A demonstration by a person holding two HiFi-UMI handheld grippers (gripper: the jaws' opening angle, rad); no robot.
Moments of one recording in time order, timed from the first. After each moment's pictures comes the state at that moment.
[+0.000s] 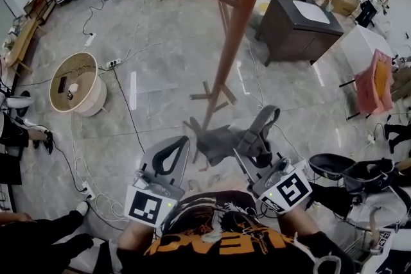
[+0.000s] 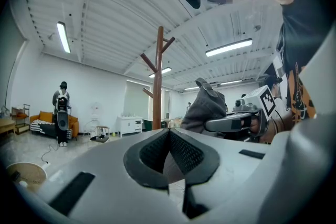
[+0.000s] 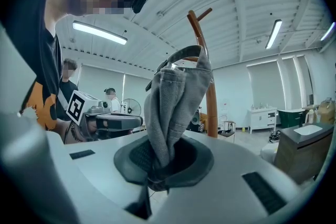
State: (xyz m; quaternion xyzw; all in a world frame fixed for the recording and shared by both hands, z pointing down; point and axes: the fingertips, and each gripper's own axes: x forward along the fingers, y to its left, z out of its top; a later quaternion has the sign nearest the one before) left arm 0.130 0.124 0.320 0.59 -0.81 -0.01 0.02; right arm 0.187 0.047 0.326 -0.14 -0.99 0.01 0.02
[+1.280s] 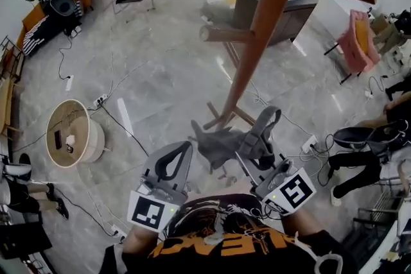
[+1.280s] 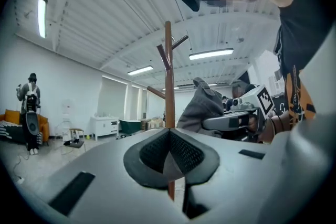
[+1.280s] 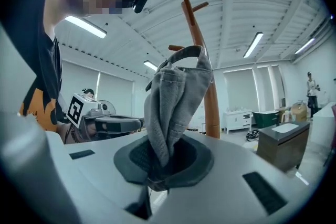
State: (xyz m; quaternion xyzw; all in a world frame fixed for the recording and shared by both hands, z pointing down) left arm 0.003 0.118 0.330 0.71 -0.71 0.00 0.02; right arm 0.074 0.061 0.330 0.00 -1.00 0.02 0.00
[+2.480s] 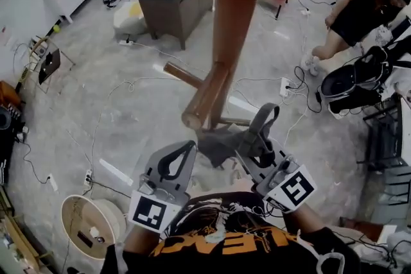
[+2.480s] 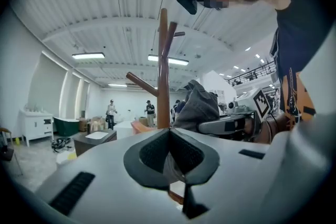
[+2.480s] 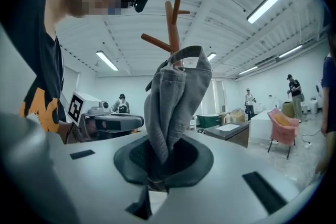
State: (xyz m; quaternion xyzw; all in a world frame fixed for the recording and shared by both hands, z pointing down) left arm -0.051 0.021 0.342 0.90 -0.43 0.01 0.02; right arm 0.028 0.013 0.341 0.31 -0.95 0.04 -0.02
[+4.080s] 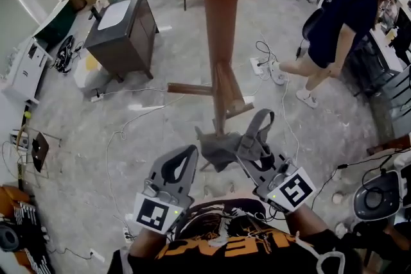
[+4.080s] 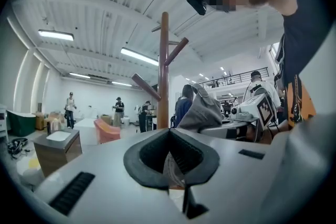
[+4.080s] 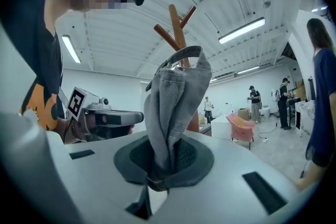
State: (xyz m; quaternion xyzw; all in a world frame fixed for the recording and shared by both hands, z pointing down) left arm -0.103 0.002 0.329 0.98 -0.21 0.01 0.02; right arm -0.029 0.035 0.342 0.53 -0.85 0.03 -0.04
